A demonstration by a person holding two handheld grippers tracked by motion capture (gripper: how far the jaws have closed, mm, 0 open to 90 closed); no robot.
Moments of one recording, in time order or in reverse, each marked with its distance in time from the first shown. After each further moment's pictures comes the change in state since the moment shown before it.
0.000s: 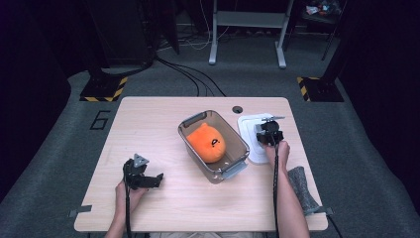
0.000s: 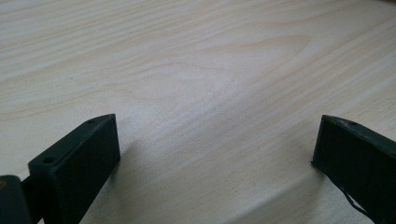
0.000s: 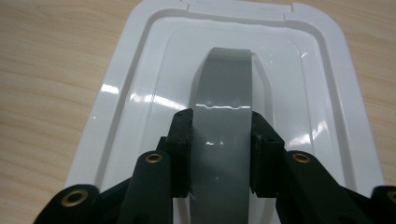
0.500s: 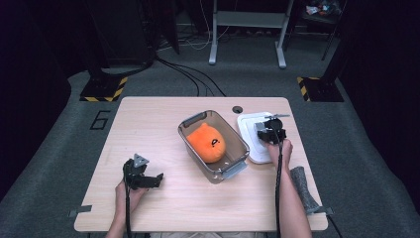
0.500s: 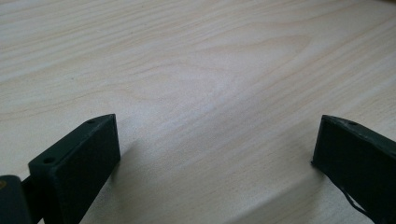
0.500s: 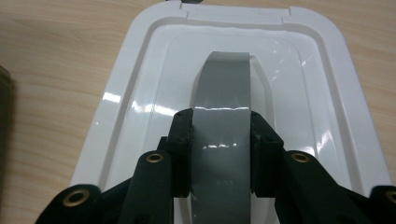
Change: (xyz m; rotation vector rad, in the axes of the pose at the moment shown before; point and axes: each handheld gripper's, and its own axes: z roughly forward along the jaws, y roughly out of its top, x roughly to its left) left arm 0.000 0.000 0.000 -0.001 0.003 -0.004; right arm -0.004 0.008 -0.021 -0.022 0.058 0.030
